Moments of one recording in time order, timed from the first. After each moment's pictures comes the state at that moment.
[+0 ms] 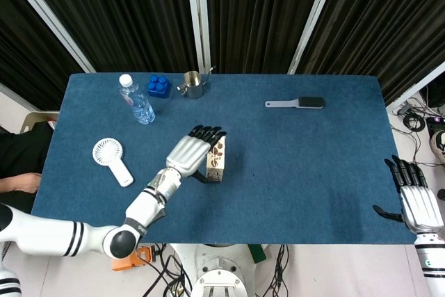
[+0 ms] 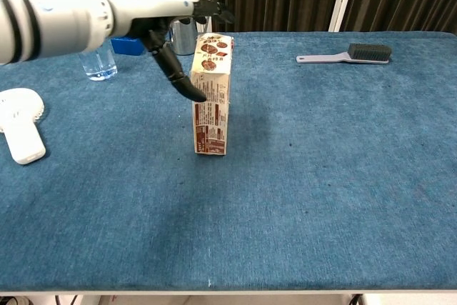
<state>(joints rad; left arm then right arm) -1.01 -1.46 -0.27 -1.93 0.58 1.04 0.72 0.08 -1.15 0.04 -1.51 -1.49 1.41 0.10</state>
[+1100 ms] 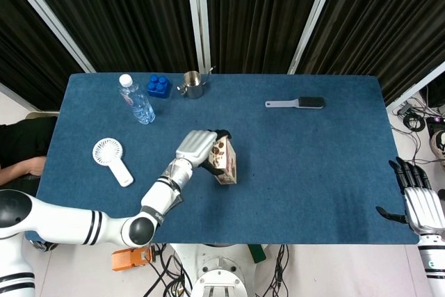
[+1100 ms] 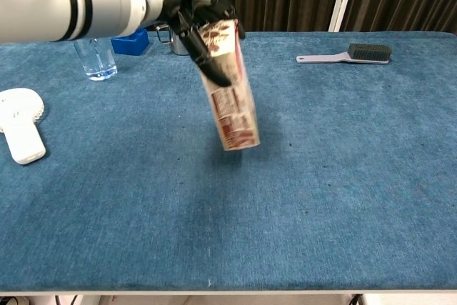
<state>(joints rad) -1.10 -1.49 -0.34 -1.85 0.42 1.01 0.49 0.08 -1.15 0.04 -1.47 -1.48 1.40 0.14</state>
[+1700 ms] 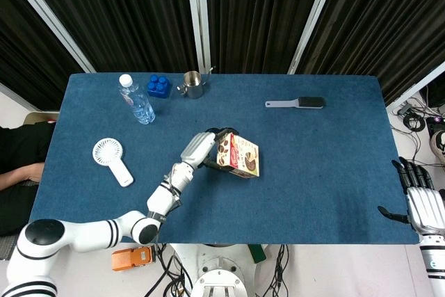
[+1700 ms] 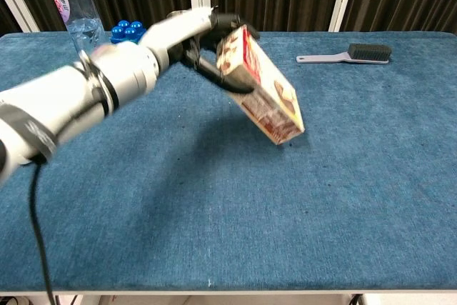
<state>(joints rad) -0.89 -1.87 -0.27 -1.24 1.21 0.97 -0.27 0.07 -1.15 0.04 -1.48 -1.46 1.40 0.14</state>
